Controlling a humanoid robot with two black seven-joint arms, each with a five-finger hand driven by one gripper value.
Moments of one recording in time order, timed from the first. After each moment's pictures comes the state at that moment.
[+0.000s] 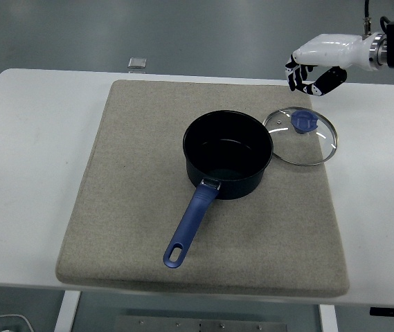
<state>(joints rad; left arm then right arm) -0.02 0.00 -0.01 -0.10 0.12 -0.05 -0.14 1.46 -0.37 -0.18 0.59 -1.48 0.12 0.61</state>
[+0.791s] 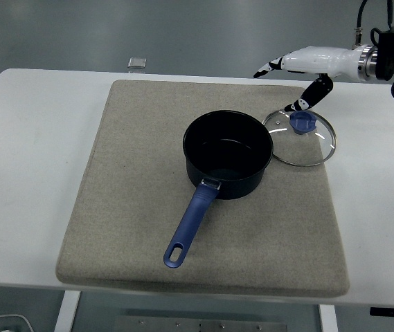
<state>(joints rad) -0.02 0.00 -0.01 -0.10 0.12 -0.05 -0.14 1.43 -0.37 -0.17 0.65 -1.28 0.16 0.61</state>
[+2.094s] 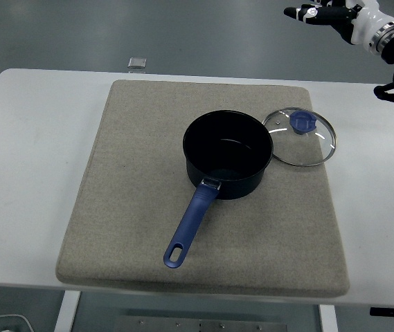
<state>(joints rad) -0.02 0.00 -0.01 -0.10 0.12 -0.05 -0.14 1.40 -0.35 -0.16 0.62 0.11 0.13 0.33</state>
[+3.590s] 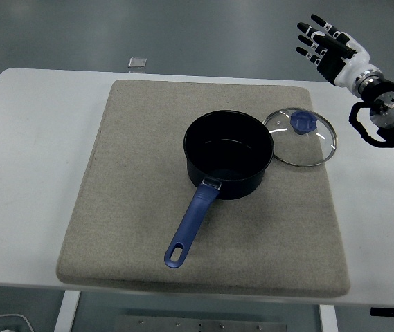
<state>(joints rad) -0.02 0.00 -0.01 -0.10 0.12 -0.05 -0.14 1.23 -0.26 -0.05 0.55 0.65 0.14 0.23</state>
